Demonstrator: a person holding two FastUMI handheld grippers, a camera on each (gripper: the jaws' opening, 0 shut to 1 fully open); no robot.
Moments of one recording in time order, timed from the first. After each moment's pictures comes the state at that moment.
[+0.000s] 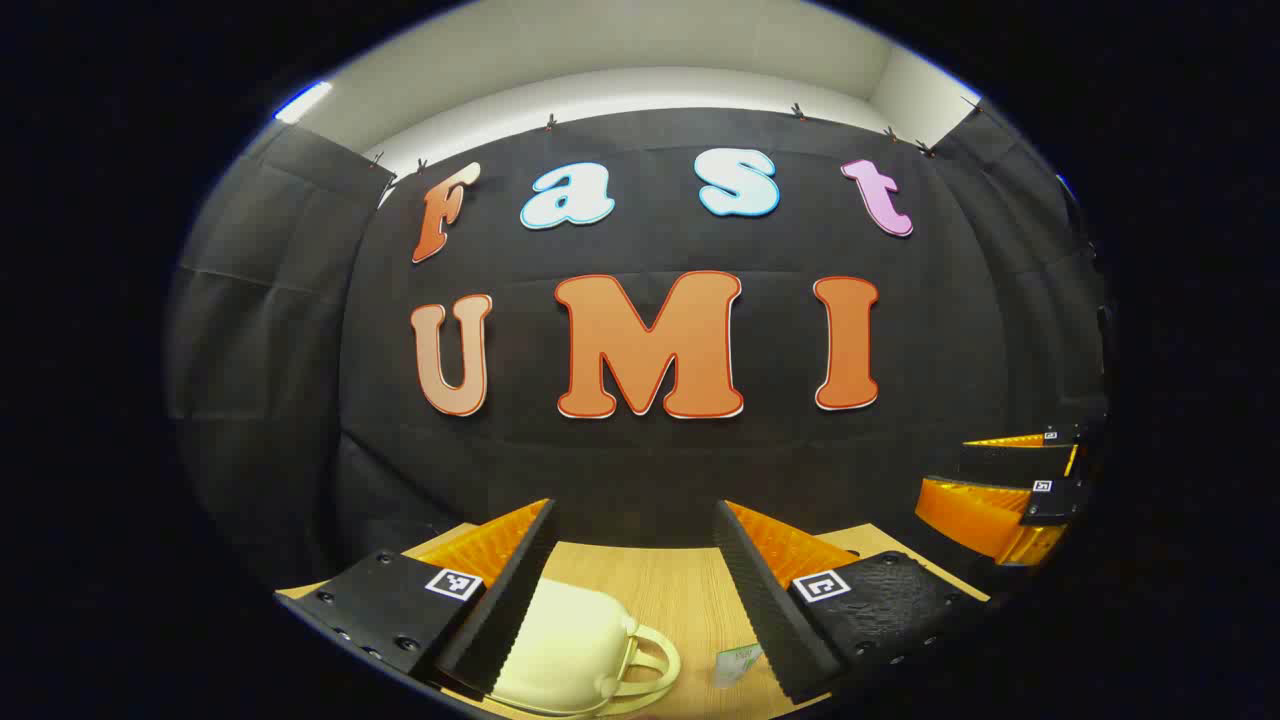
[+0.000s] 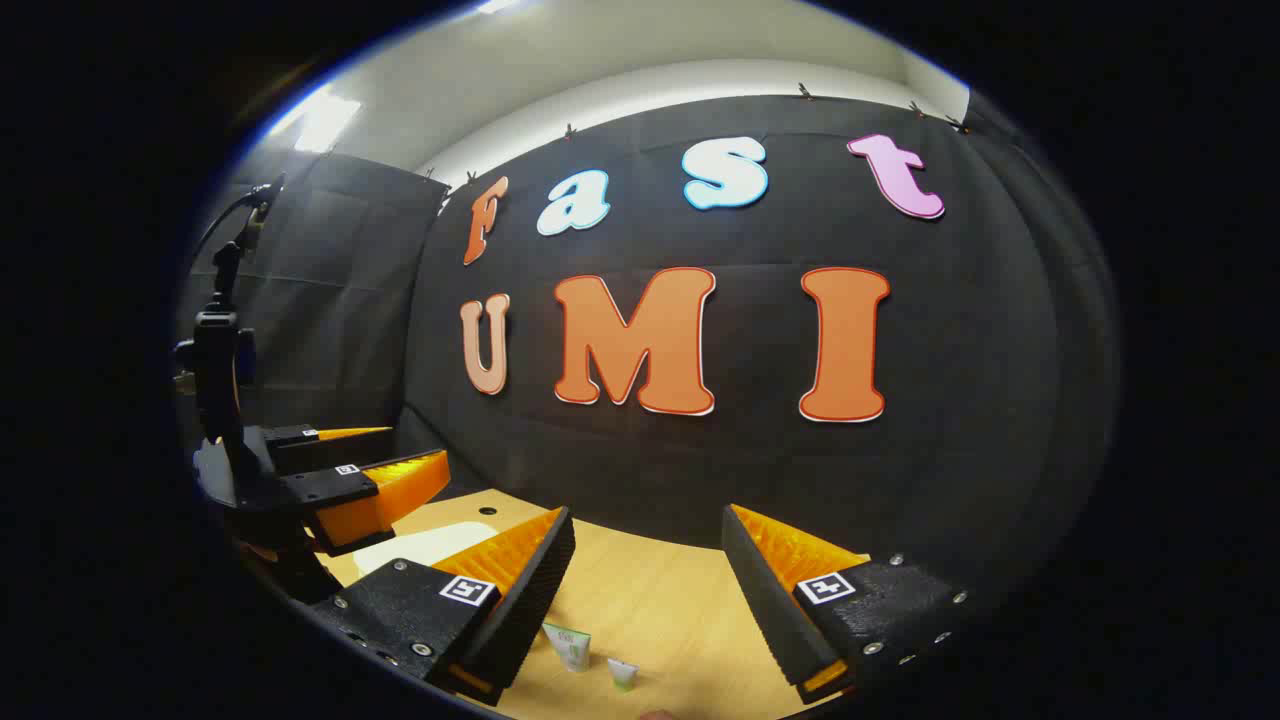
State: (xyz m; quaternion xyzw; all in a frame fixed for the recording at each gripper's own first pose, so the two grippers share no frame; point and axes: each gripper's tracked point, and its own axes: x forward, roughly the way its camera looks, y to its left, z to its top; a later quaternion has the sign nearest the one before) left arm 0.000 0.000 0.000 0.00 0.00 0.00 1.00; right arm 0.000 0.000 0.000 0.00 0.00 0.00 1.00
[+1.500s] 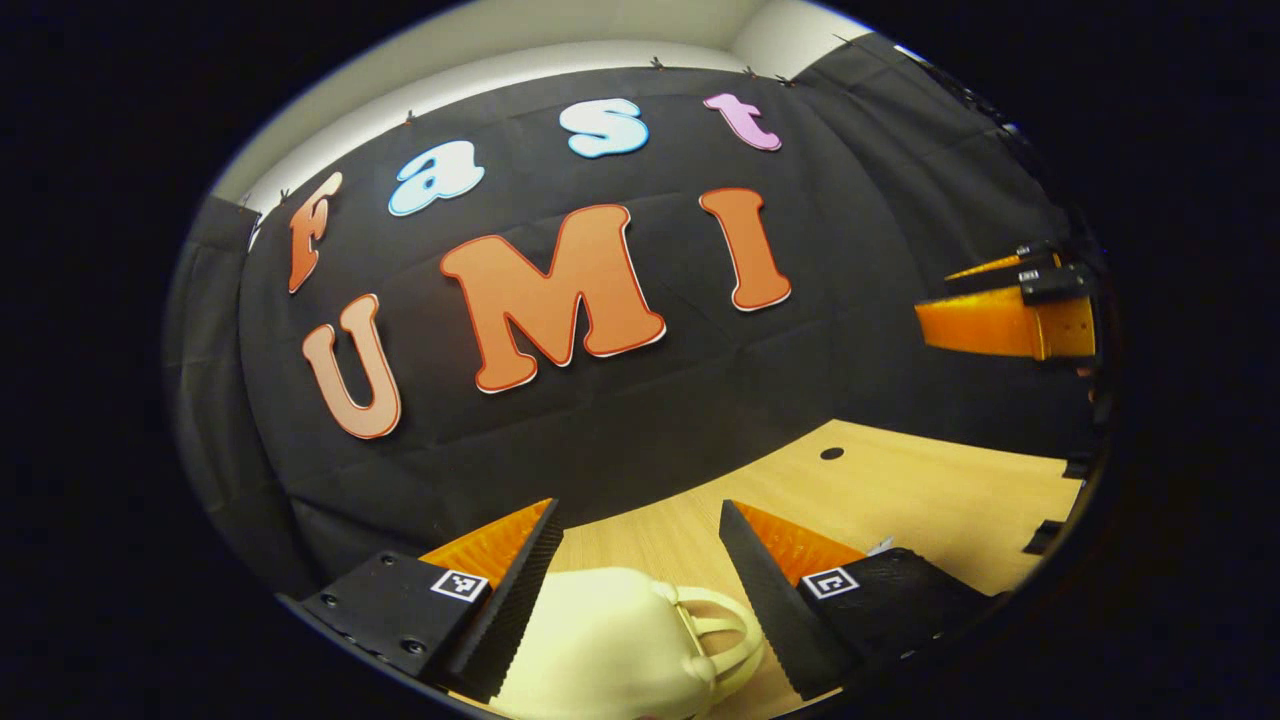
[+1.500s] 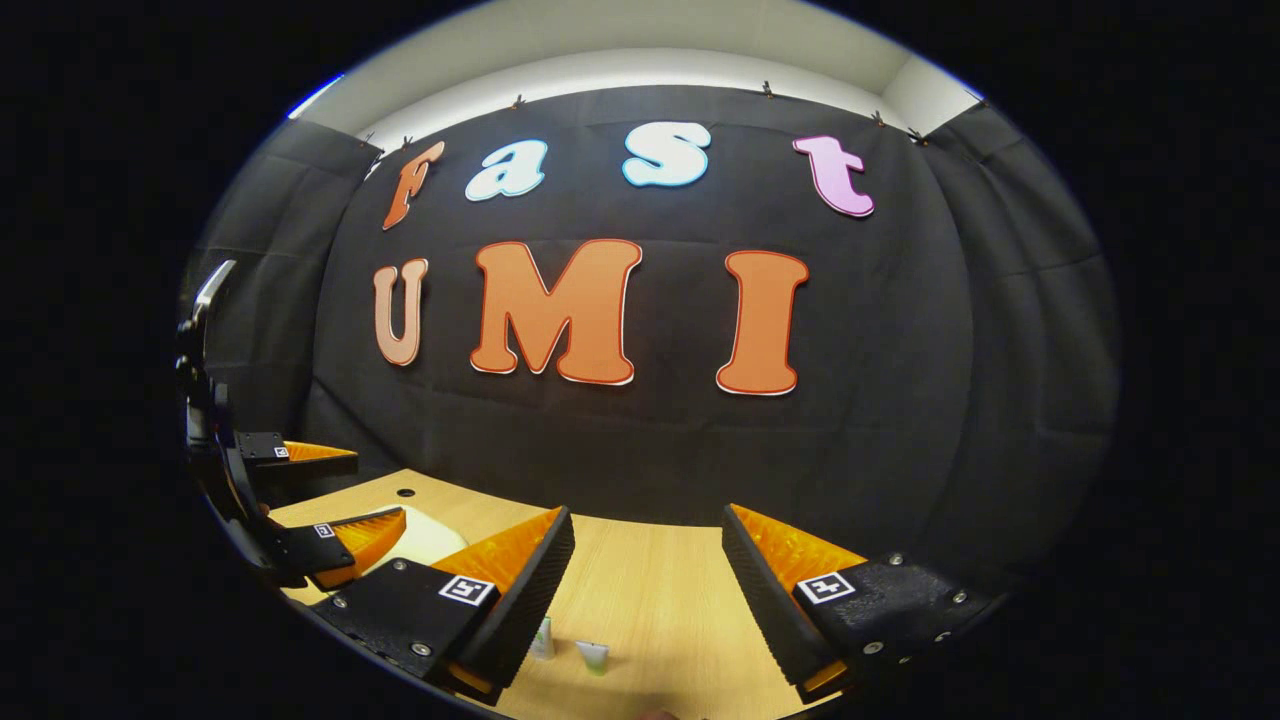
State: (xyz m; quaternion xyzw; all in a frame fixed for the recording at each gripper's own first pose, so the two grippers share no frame) left arm 0.023 0.008 -0.090 0.16 0.05 -0.15 0.97; right arm -0.015 -0.014 -0.019 -0.02 0.04 -0.14 0.99
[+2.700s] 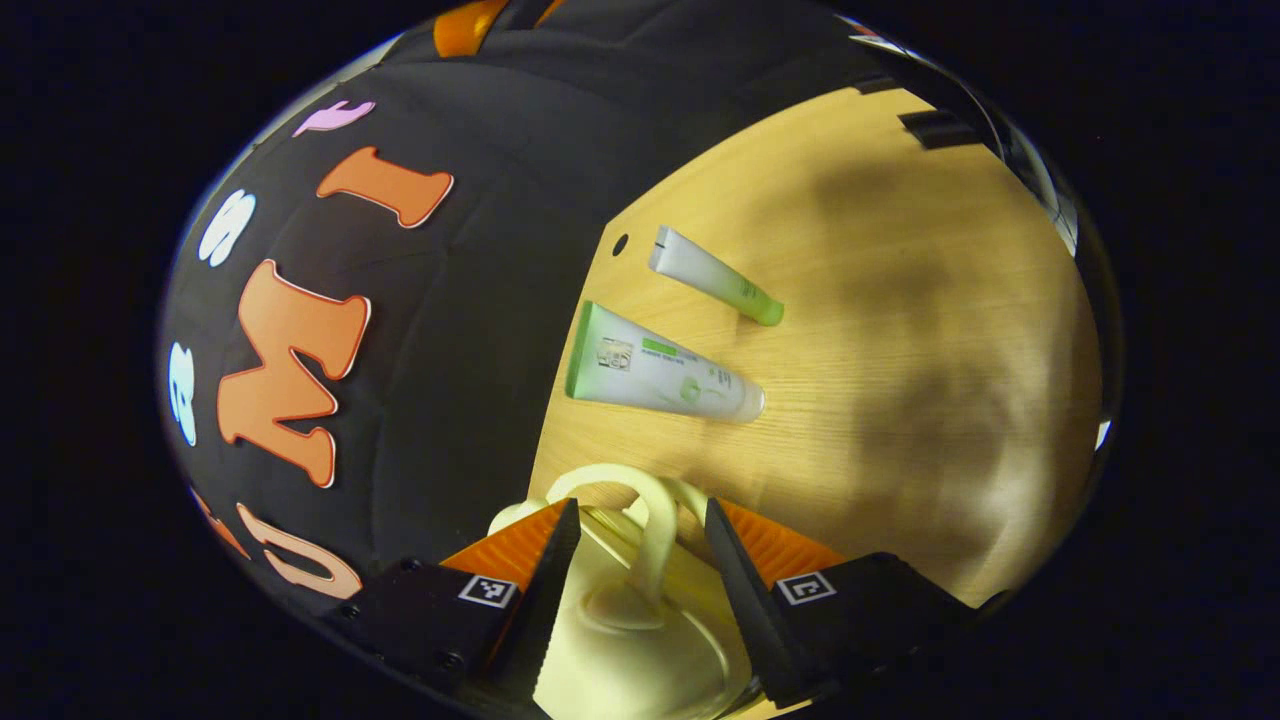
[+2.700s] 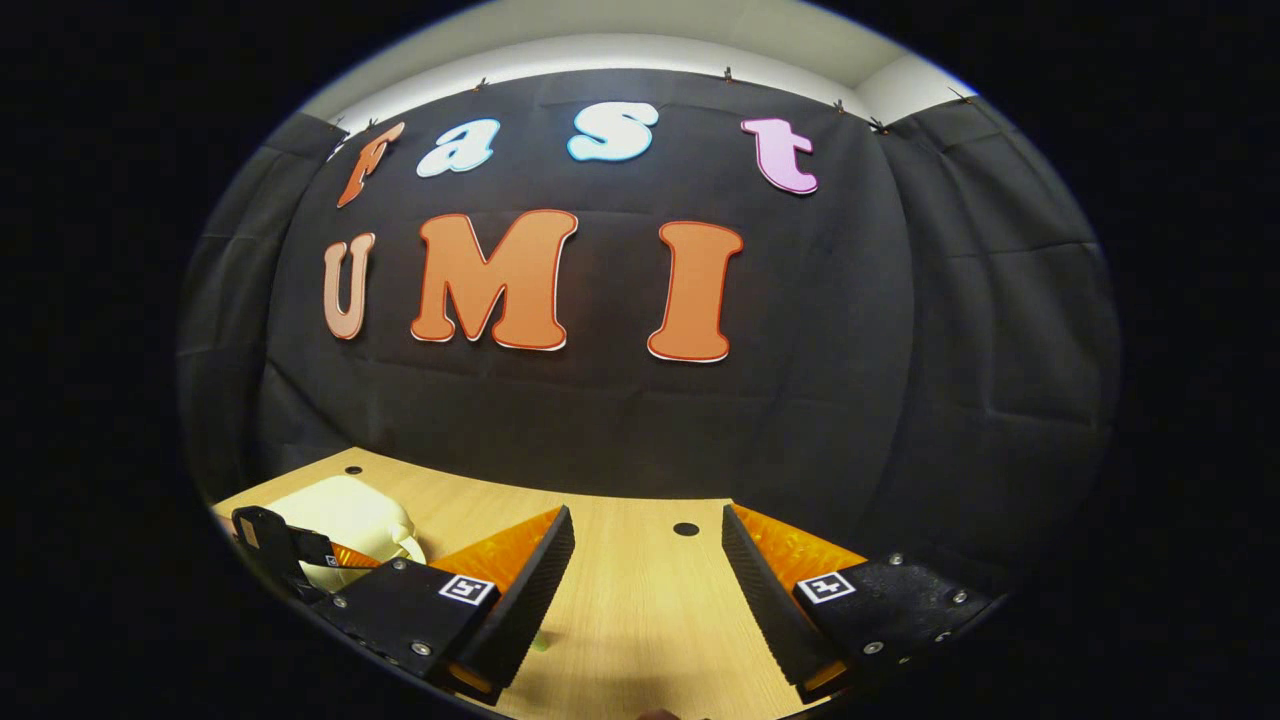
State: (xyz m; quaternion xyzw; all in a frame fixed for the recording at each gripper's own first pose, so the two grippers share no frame) left arm 0.000 -0.037 -0.299 0.57 0.15 -0.31 0.74; right arm -0.051 -0.067 -0.052 -0.01 0.07 -0.22 0.97
